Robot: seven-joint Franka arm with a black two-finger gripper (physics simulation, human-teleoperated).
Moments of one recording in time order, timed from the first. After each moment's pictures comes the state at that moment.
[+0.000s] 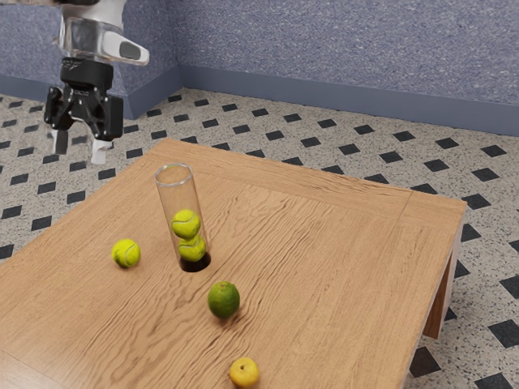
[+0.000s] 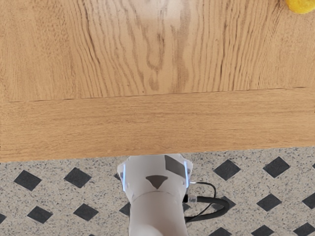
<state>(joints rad) 0.21 0.01 -0.22 -1.42 -0.01 0.93 0.04</state>
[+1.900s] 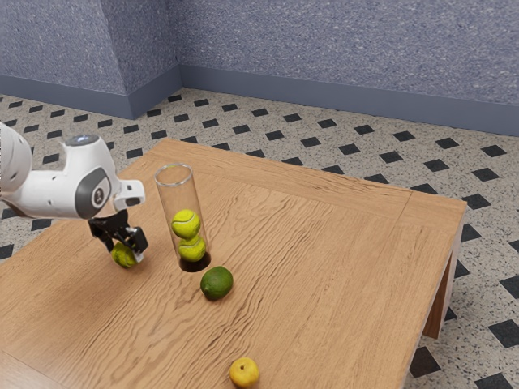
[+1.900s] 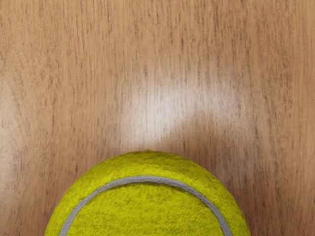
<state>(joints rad) 0.20 0.33 0.11 -2.13 -0.04 2.49 0.31</state>
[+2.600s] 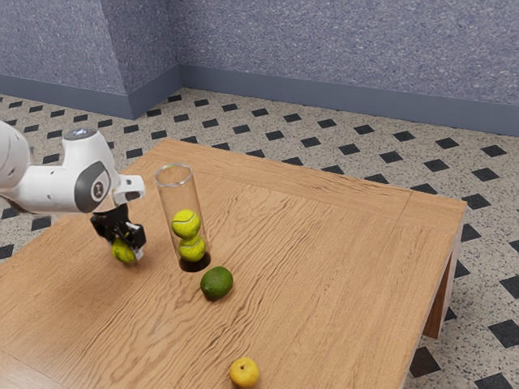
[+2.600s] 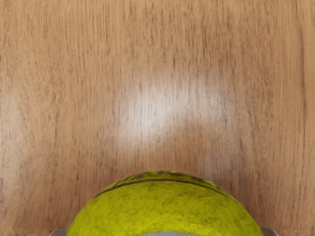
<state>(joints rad) 0.20 0.29 0.11 -2.12 -0.06 2.45 0.32</state>
